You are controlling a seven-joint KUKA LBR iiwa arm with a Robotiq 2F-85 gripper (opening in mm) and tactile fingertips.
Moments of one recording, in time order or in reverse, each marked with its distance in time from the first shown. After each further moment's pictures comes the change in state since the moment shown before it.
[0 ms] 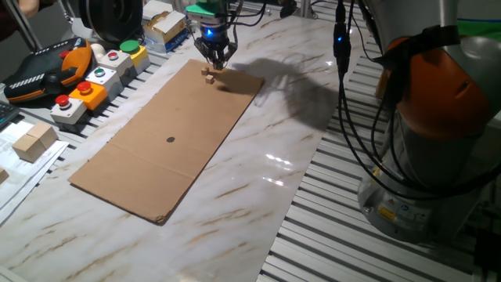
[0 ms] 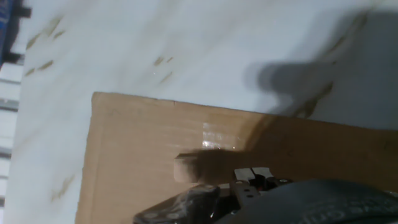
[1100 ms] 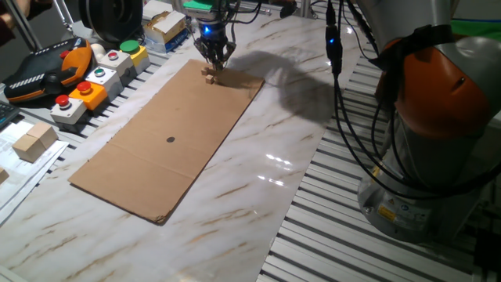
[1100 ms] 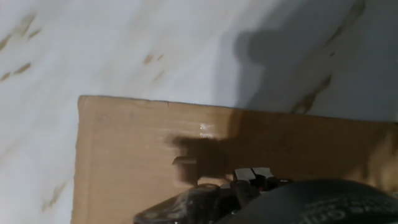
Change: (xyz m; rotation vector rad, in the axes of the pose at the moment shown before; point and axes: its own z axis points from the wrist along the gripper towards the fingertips) arm -0.002 0.001 0.004 0.060 0.078 0.006
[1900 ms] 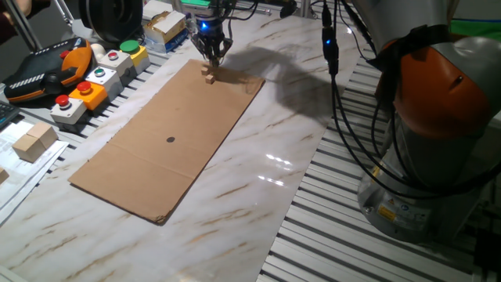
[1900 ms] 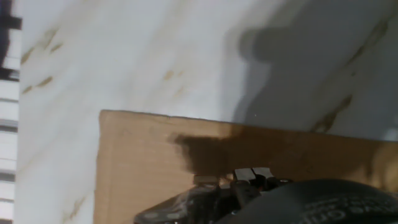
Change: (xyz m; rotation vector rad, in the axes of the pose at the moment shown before) arm -0.017 0.021 -0.005 -0.011 -0.001 -0.017
